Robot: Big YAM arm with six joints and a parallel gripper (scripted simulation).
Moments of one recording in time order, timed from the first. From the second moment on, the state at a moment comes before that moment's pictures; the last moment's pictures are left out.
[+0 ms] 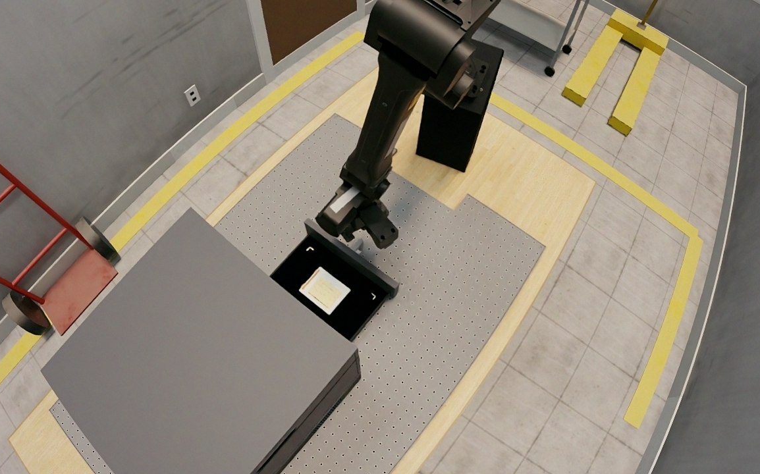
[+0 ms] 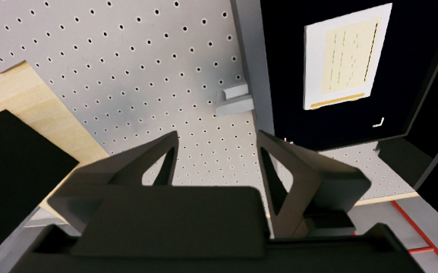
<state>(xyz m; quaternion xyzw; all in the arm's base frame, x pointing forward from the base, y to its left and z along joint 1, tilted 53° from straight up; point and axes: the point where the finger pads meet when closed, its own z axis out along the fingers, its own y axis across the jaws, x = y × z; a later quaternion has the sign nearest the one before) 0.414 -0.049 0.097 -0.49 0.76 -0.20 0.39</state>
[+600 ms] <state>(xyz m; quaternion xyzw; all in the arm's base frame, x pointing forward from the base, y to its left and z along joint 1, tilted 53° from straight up) 0.421 -0.048 0.094 -0.28 0.85 -0.10 0.44</state>
